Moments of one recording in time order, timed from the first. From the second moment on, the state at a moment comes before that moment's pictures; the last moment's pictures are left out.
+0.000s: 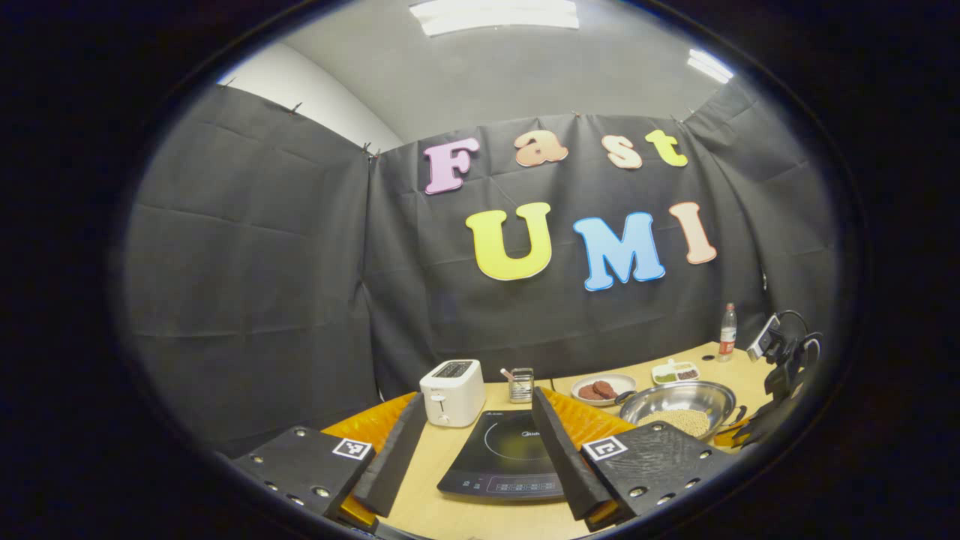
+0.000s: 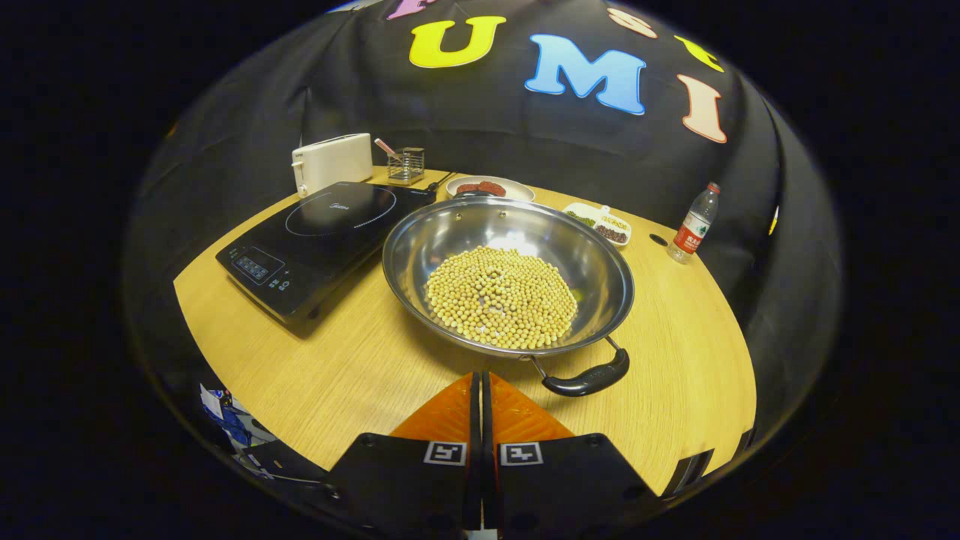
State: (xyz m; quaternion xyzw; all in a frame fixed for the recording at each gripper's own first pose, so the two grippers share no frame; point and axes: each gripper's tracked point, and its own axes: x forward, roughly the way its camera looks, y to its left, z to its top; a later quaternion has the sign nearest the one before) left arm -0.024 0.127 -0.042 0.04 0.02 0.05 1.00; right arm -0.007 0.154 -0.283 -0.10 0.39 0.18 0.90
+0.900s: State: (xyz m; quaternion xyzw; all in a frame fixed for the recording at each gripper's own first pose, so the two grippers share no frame) left arm 0.027 0.034 -0.073 0.03 0.08 0.03 1.00; right arm 0.033 0.072 -0.289 -0.05 0.40 0.14 0.91
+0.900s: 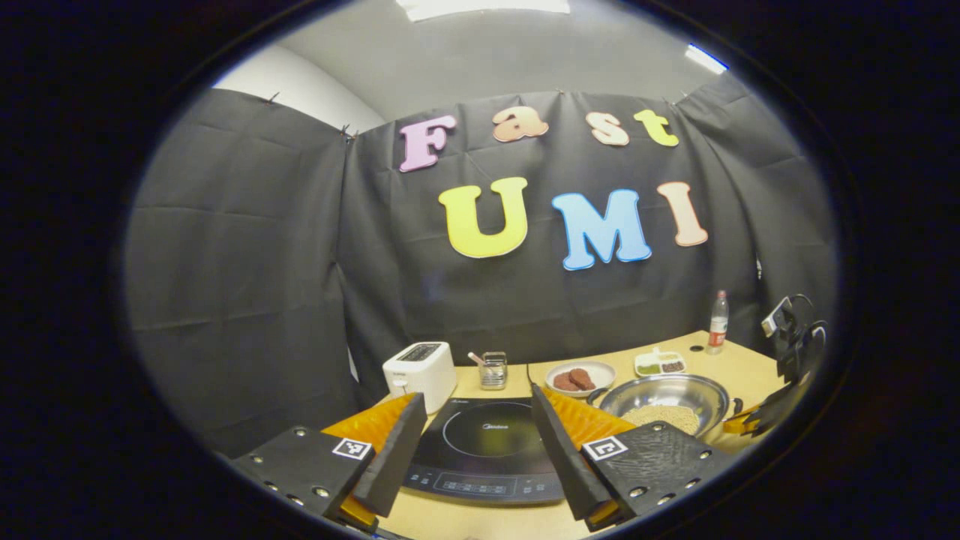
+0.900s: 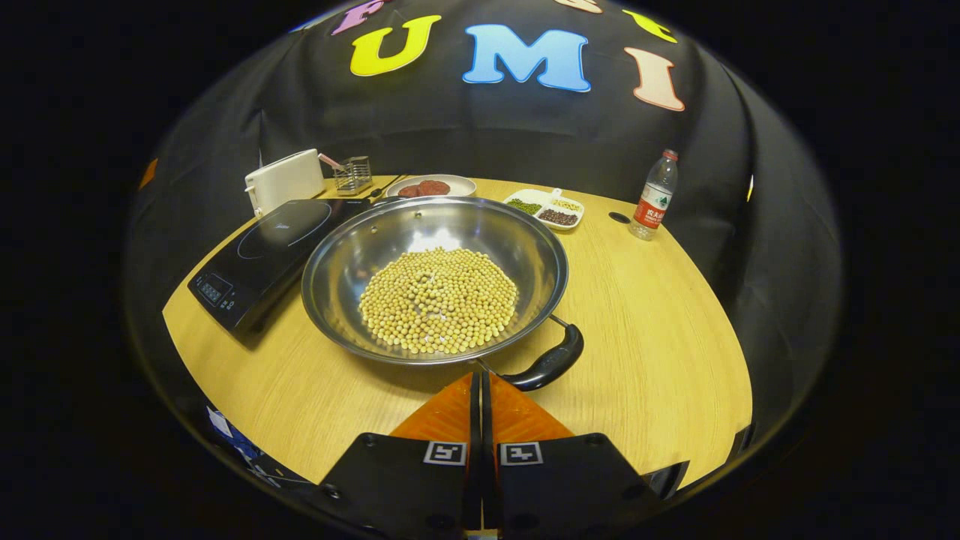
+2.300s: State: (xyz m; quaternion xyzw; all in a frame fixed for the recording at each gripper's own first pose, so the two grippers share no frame) left arm 0.125 -0.096 -0.161 0.00 0.16 -0.01 0.99; right arm 0.137 0.009 -0.301 -0.05 0.39 0.16 0.91
